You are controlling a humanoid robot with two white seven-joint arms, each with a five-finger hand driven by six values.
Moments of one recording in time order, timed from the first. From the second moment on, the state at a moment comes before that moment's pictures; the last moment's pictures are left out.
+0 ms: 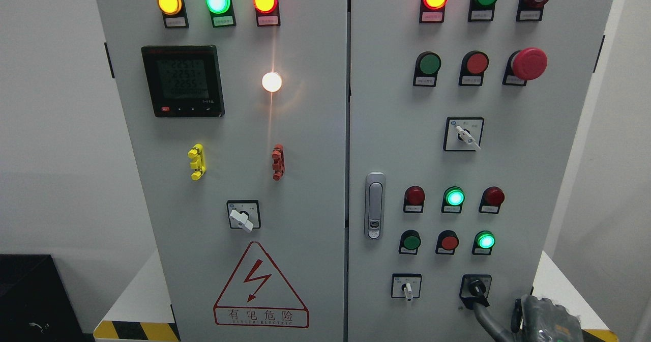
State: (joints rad) left arm 0.00 -0.10 -0.13 0.00 0.06 -0.07 -0.02; right arm -0.23 0.00 -0.14 -1.68 1.27 0.32 0.21
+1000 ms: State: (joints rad) left arm 0.00 -0.10 -0.13 0.00 0.06 -0.07 -0.02; right arm -0.25 0.00 -0.15 -1.68 1.26 0.32 0.21
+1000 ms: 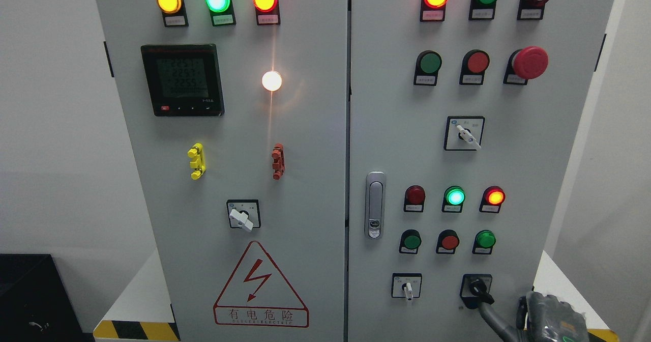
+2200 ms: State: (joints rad) left arm 0.00 -0.10 -0.13 0.00 0.06 -0.07 -0.02; right arm -0.22 0.00 -0.11 -1.72 1.26 0.33 0.18
